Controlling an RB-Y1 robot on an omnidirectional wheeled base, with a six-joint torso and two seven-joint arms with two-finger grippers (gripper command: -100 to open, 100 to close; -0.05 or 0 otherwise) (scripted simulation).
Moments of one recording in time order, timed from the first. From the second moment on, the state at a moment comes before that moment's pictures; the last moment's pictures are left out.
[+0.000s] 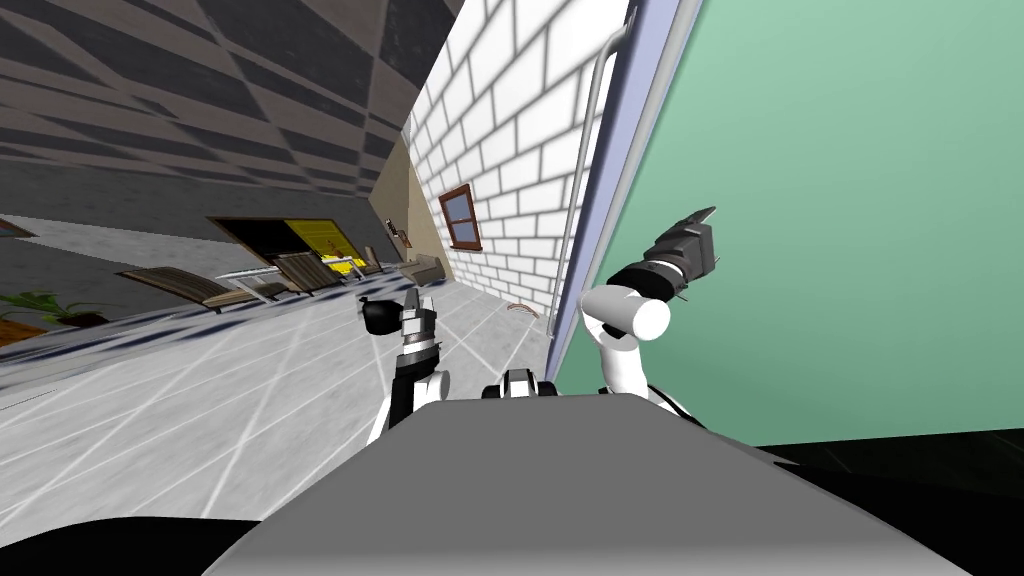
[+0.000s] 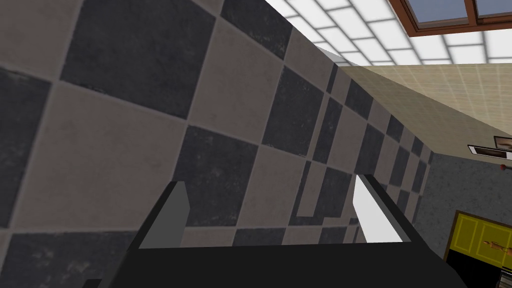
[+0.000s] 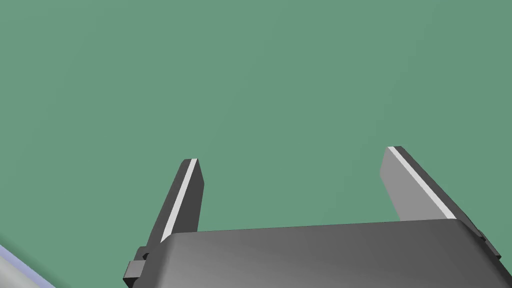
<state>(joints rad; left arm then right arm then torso) 0.51 -0.05 0.07 -2.23 -0.04 -0.48 -0.13 -0.27 -0.19 0.15 -2.43 -1.64 -1.32 -0.05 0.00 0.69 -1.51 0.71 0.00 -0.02</state>
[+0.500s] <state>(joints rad) 0.51 -0.05 0.07 -2.23 -0.04 -0.48 -0.13 -0.31 -0.18 0.15 -2.43 -1.70 -1.37 -0.08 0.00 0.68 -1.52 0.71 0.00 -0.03</state>
